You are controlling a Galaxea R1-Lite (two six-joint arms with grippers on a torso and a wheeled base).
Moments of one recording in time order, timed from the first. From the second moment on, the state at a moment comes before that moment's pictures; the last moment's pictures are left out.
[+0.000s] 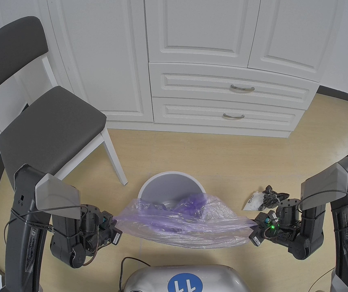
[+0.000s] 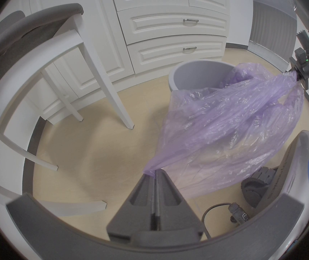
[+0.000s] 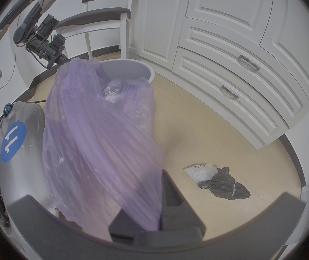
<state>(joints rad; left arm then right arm) -0.30 2.57 -0.46 -1.53 0.09 0.28 0.28 2.49 -0.36 -1.55 0.09 -0.54</state>
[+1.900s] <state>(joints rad) -0.32 2.49 -0.39 -1.53 0.00 0.30 0.27 2.35 -0.23 -1.55 0.42 -0.51</state>
